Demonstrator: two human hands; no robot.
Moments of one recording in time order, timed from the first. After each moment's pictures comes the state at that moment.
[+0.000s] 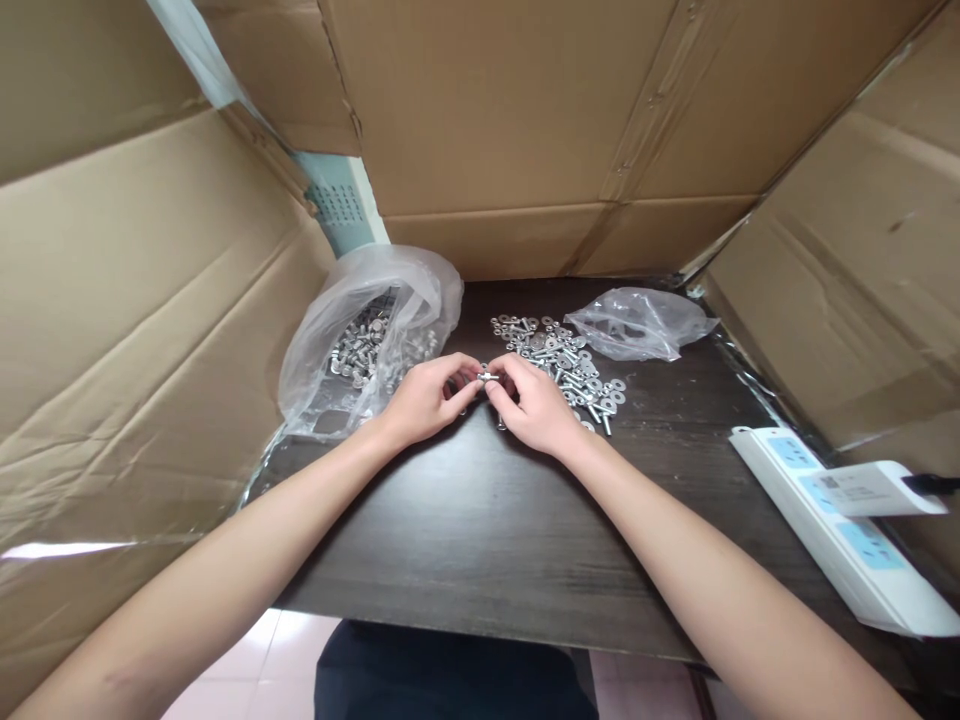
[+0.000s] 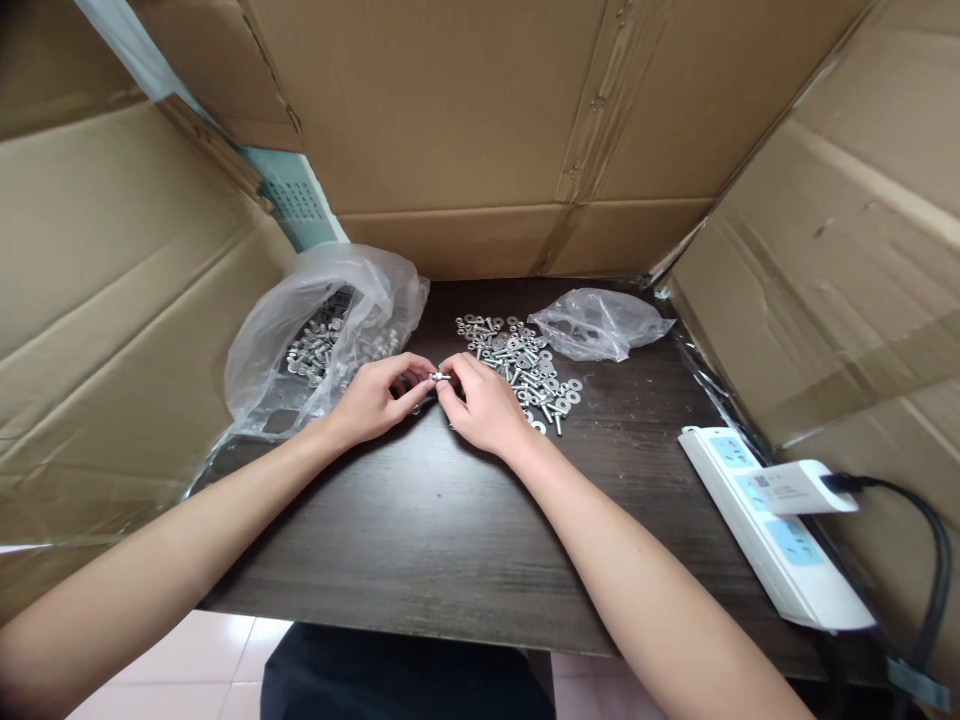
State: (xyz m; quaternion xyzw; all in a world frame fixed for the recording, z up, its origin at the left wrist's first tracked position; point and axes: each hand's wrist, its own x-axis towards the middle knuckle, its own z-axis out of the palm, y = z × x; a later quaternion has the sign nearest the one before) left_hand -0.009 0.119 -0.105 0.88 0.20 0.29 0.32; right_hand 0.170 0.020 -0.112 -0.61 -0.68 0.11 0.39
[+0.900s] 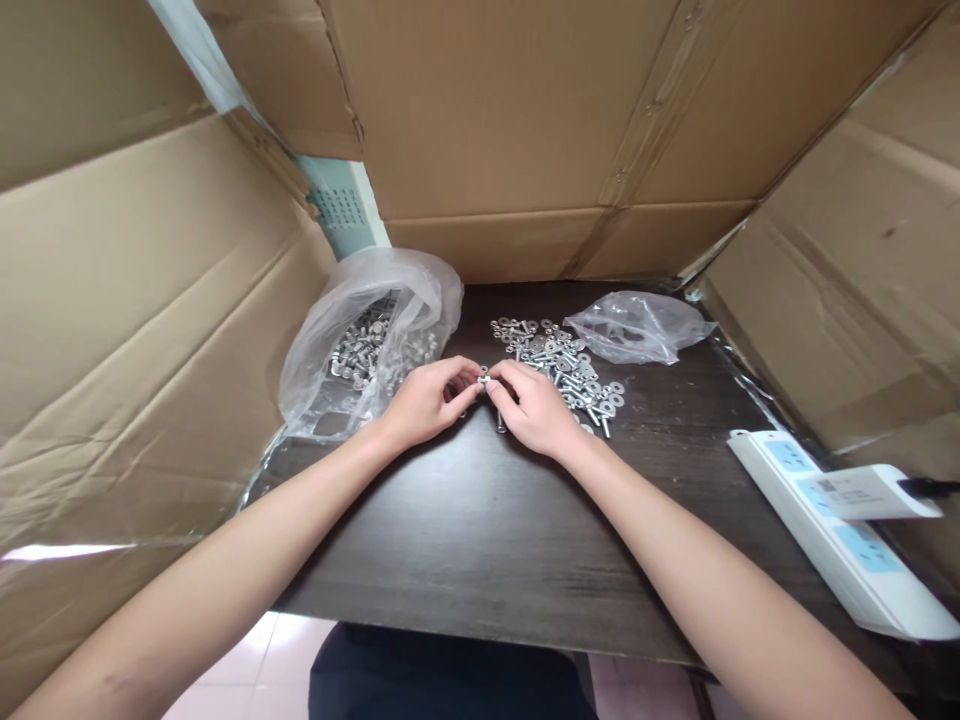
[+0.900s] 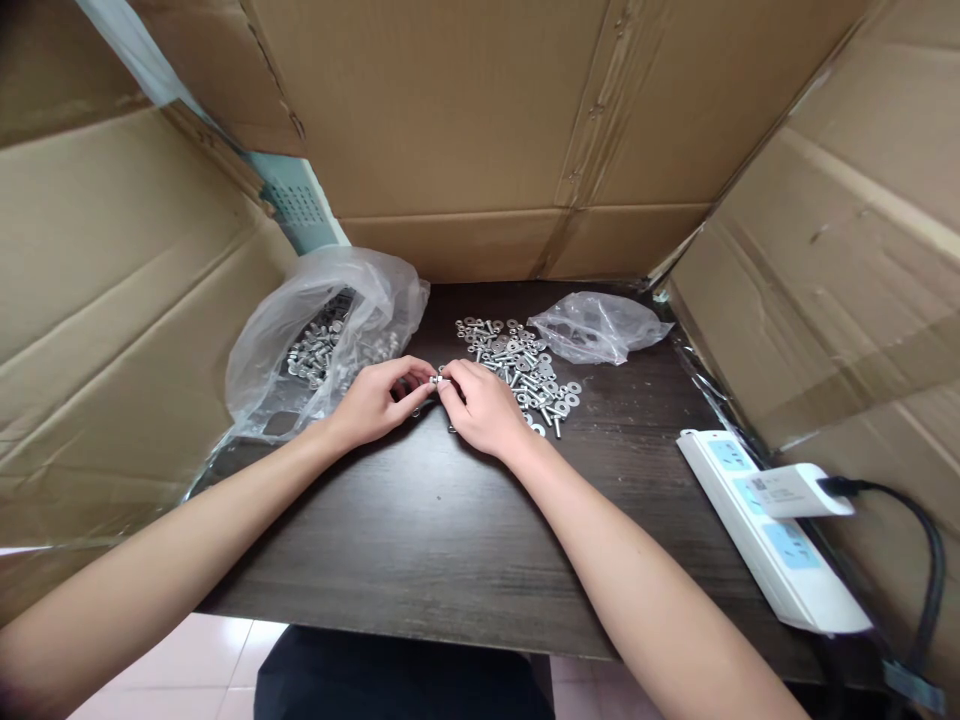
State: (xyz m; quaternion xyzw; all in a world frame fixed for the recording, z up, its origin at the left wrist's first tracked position) left_hand -0.009 0.120 -0.105 0.88 0.19 0.29 0.32; right_hand 0.172 0.022 -0.114 -0.61 -0.69 0.11 0.38
